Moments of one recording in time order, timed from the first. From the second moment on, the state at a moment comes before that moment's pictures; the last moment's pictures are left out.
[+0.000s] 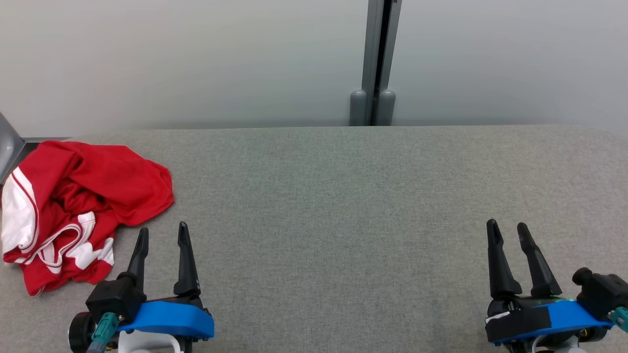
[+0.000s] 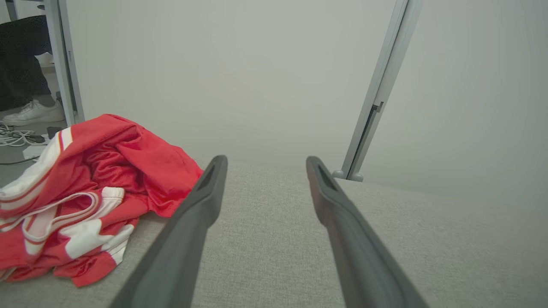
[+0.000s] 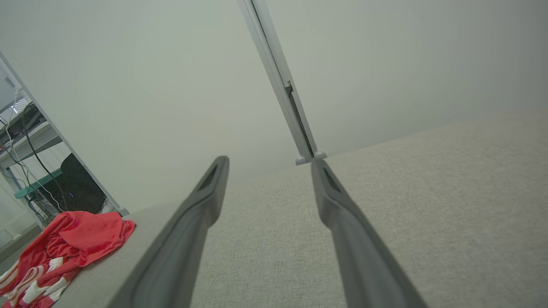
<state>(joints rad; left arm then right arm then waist) -0.05 0.07 -0.08 0.20 -0.27 0.01 -0.20 -0.03 -0.04 -0.01 0.13 0.45 0.13 -0.20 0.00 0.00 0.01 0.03</state>
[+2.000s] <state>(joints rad) -0.06 0.10 -0.13 0.23 -0.12 0.06 -0.23 -0.04 -0.05 0.01 0.19 0.21 0.13 -0.26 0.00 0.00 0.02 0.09</state>
